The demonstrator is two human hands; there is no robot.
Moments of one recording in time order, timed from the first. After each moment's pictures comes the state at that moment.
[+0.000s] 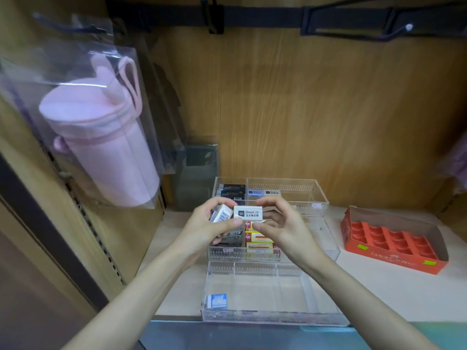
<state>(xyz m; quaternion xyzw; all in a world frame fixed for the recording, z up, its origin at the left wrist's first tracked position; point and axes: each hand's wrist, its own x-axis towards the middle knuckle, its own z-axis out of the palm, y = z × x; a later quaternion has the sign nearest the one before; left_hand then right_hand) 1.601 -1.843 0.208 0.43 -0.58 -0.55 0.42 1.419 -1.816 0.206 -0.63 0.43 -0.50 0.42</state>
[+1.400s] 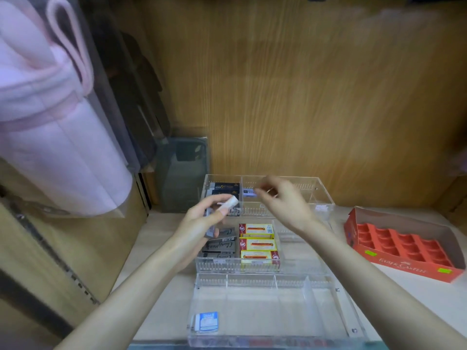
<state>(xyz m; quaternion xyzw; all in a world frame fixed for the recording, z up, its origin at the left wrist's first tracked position) 1.589 -1.890 0.175 0.41 -0.53 -0.60 0.45 1.398 -1.911 0.197 -0.69 0.58 -0.37 0.20</state>
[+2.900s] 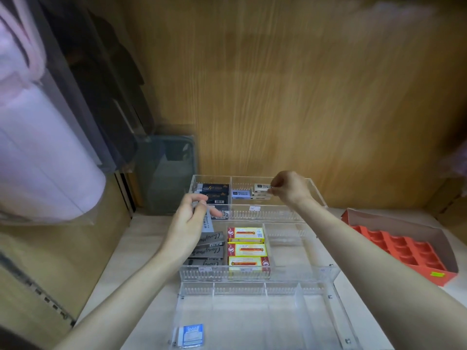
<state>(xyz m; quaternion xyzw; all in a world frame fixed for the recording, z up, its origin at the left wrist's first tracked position) 1.574 -1.912 0.156 0.51 -0.60 -0.39 0.48 1.343 -1.984 0.176 -0.60 0.73 -0.28 0.16</state>
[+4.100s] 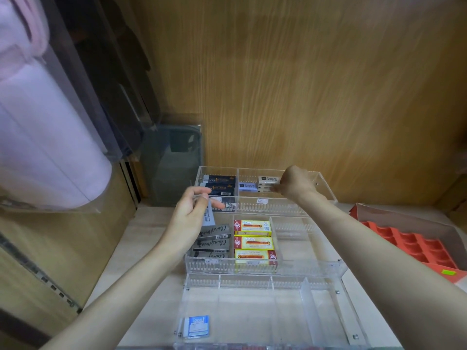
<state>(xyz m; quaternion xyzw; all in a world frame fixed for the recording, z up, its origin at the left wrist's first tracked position) 1.583 -1.916 0.149 0.49 -0.58 -0.43 0.49 1.355 -1.989 0.176 -0.60 0.77 -0.17 0.13</state>
